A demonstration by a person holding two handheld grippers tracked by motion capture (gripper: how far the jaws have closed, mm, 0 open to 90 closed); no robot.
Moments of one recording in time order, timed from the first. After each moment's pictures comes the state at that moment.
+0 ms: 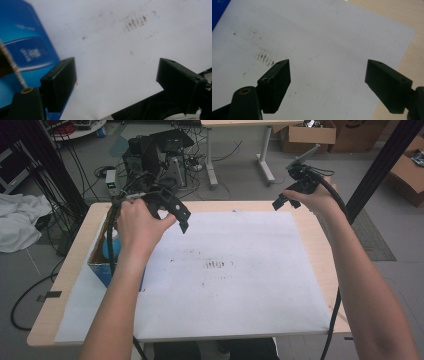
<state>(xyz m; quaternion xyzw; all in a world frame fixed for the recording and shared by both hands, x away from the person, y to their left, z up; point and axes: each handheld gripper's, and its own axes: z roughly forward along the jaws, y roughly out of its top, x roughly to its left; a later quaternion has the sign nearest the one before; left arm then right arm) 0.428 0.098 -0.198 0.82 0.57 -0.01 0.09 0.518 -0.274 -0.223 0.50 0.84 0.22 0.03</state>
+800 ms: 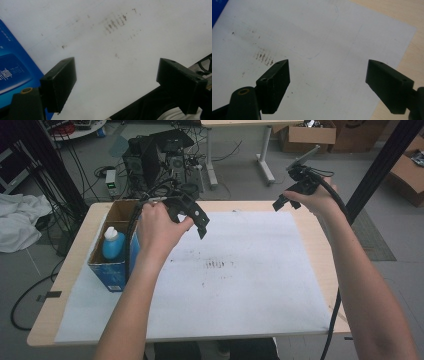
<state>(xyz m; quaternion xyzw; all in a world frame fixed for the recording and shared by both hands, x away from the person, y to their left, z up) 0.430 0.057 -0.211 0.85 0.52 -0.03 0.08 0.519 -0.276 -0.226 0.50 0.84 0.22 0.03</state>
